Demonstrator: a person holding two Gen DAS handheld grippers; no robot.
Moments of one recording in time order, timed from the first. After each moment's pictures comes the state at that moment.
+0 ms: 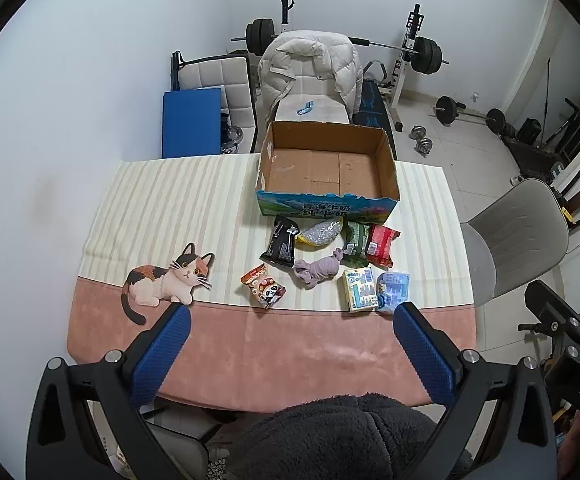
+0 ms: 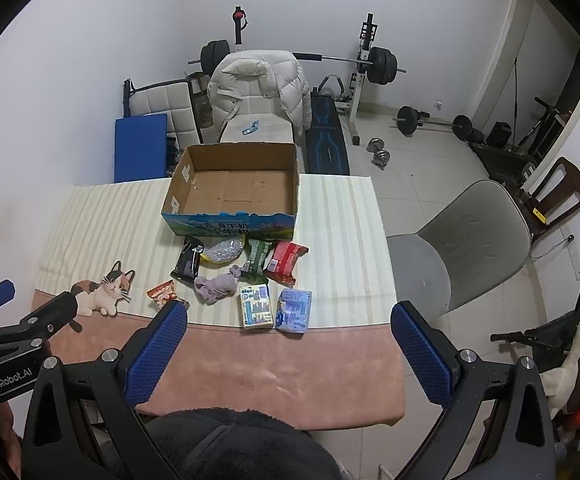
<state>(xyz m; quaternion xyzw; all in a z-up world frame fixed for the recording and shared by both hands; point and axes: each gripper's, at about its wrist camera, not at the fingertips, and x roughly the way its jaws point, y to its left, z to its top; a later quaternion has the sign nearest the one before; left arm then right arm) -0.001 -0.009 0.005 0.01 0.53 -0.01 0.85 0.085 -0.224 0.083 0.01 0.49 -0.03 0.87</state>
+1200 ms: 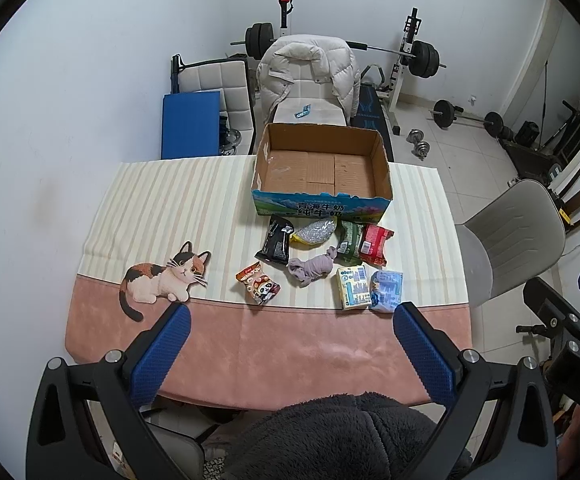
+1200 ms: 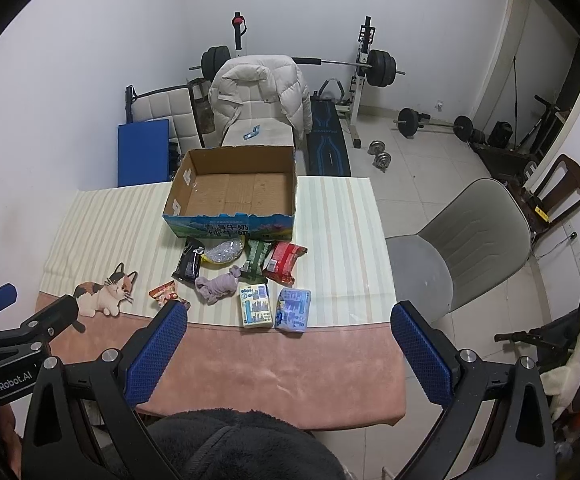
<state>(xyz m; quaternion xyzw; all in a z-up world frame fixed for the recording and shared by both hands) -0.007 -0.016 0.012 0.01 0.52 -0.01 0.85 0.078 -0.224 0.094 0.01 0.48 -0.03 0.88</state>
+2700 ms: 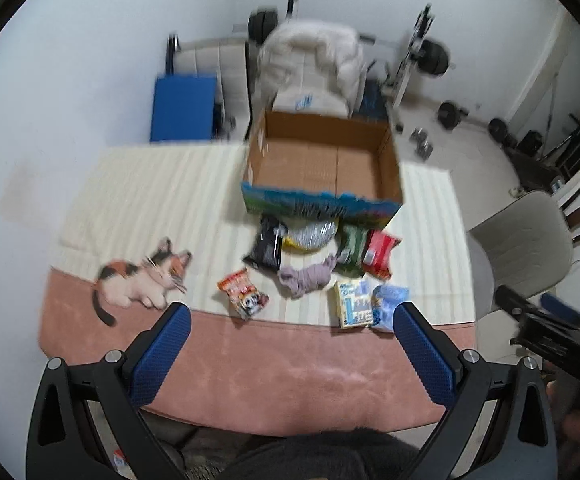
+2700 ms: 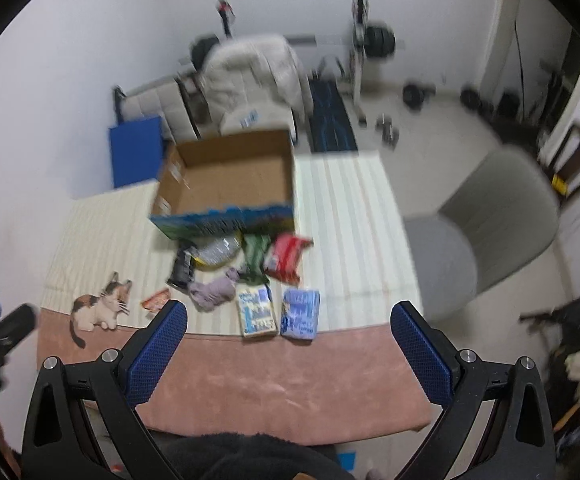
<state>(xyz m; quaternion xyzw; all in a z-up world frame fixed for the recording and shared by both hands) 0.066 -0.018 -0.070 -0.03 0.55 -0.01 0.83 0.159 -0.273 -0.036 0.08 0.54 -0.03 0.84</state>
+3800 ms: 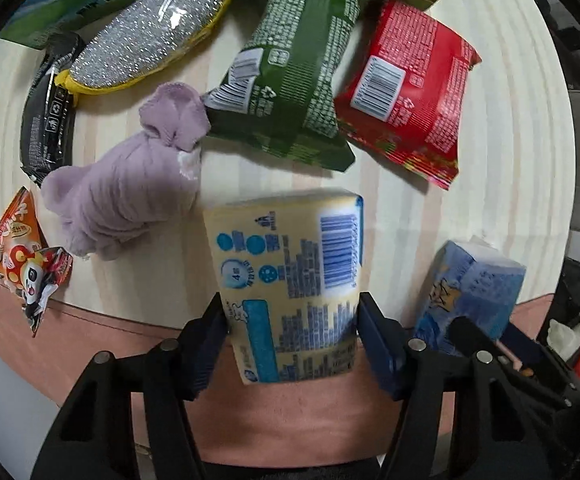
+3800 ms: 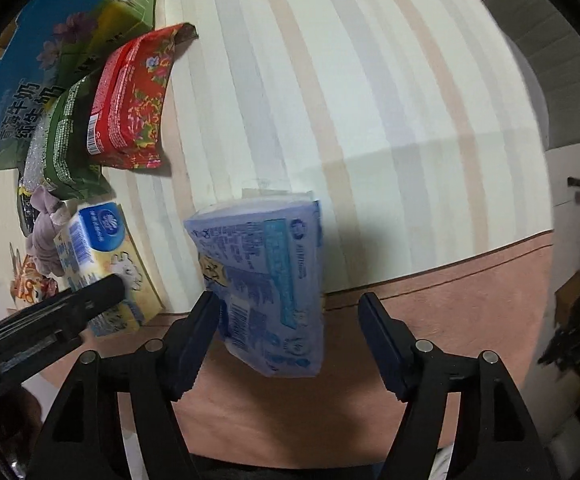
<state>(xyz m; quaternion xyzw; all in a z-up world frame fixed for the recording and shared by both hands) 0.172 -0.155 -0.416 0.00 0.78 -0.03 0.63 0.179 -0.369 -0.392 0.19 0.74 -0.03 0.65</state>
